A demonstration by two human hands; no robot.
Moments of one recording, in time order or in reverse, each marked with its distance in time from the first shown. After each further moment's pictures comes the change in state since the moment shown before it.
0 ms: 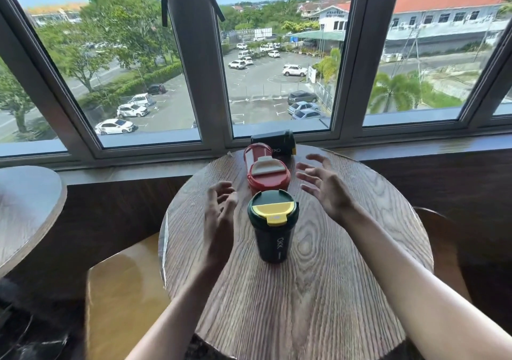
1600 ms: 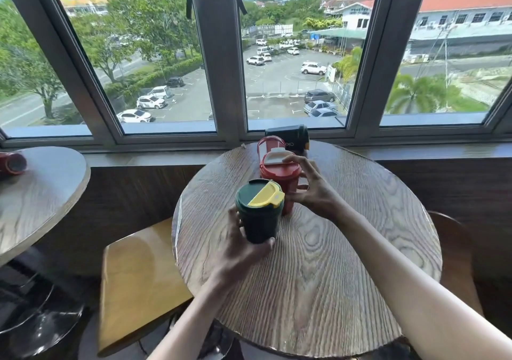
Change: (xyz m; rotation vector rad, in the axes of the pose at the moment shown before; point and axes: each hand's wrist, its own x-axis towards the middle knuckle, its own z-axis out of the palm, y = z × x) left_hand -0.056 -0.033 -0.012 0.282 -0.166 -0.076; right_hand -0.005 0.023 0.021 -0.666 -0.240 -0.327
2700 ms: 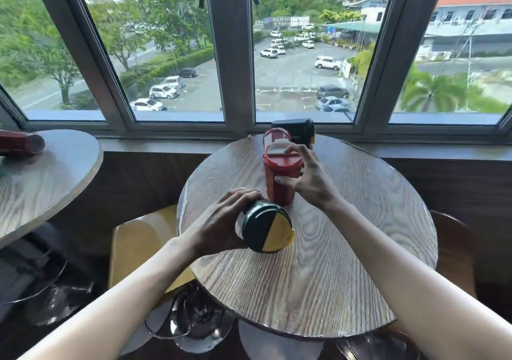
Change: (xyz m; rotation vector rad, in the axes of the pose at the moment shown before) left_hand 0.023 0.004 -0.053 0.585 -0.282 0.645; right_hand 0.001 -0.018 0.007 -0.165 0.118 0.002
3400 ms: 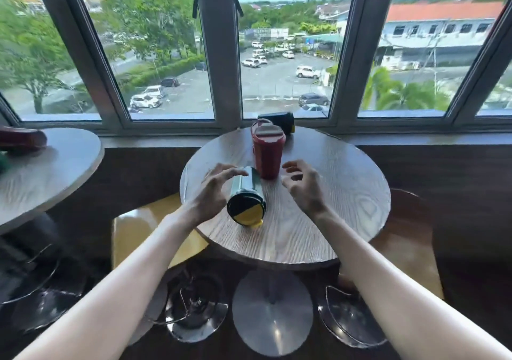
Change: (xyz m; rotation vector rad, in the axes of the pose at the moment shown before) left_hand -0.031 0.064 -0.035 -0.043 0.022 -0.354; right_hand -0.127 -0.054 -0.010 0.099 0.164 0.185
